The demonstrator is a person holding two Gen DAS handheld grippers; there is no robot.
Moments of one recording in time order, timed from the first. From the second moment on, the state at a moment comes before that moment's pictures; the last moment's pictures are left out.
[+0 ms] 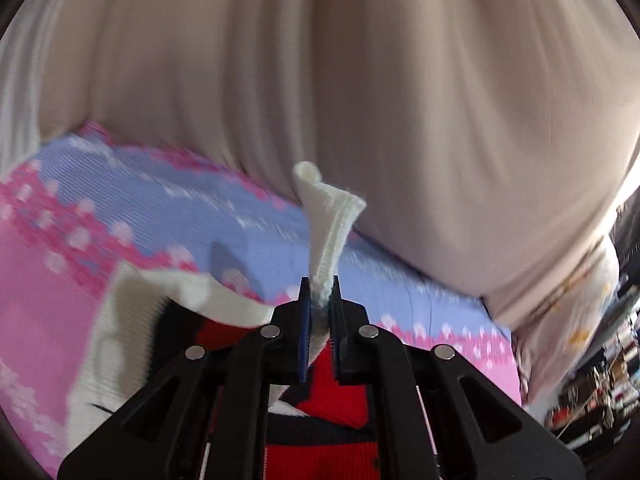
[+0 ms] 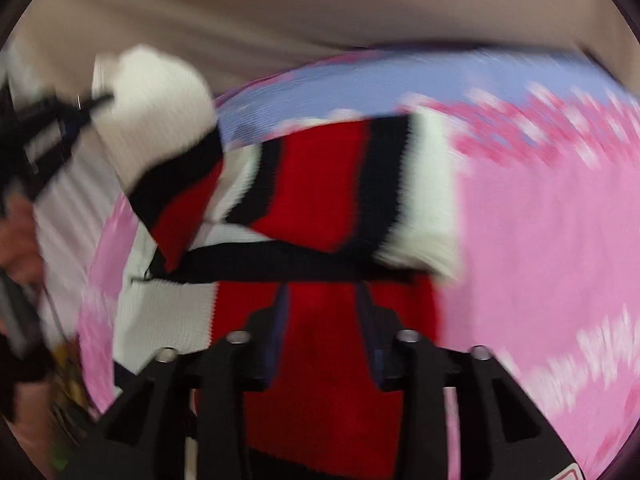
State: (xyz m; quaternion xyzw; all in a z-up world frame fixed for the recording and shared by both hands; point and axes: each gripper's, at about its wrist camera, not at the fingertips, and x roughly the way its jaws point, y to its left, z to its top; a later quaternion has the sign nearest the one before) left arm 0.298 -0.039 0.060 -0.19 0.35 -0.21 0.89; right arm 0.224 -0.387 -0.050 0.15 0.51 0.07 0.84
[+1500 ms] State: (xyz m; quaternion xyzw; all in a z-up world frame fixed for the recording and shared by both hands) left arm 0.219 -0.019 -0.063 -0.20 0.48 -0.07 0.85; right arm 0.220 -0.423 -0.081 0.24 0.53 0.02 0.81
